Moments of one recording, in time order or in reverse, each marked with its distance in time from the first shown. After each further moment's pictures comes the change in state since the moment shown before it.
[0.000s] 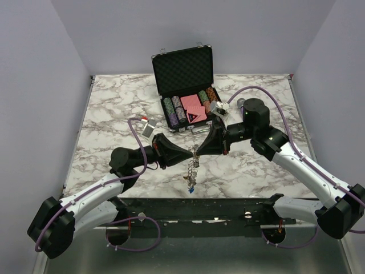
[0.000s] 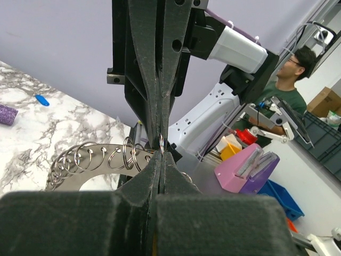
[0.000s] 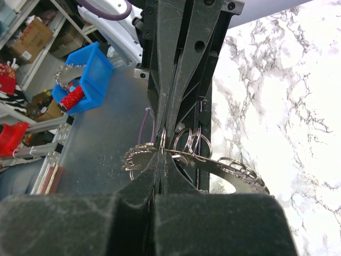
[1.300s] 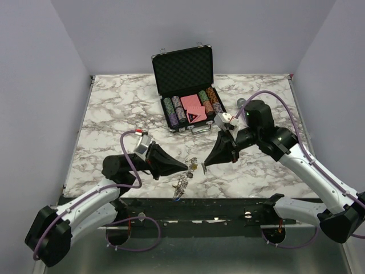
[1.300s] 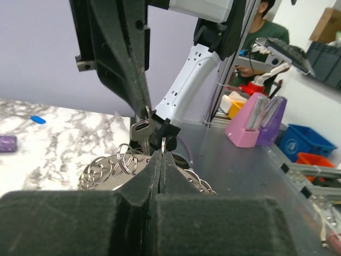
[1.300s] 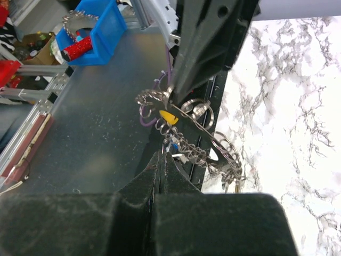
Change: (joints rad) left arm 0.029 -0.143 -0.051 0.039 0.227 0.206; right arm 0.000 -0.047 0.076 -0.379 -0.127 -0.455
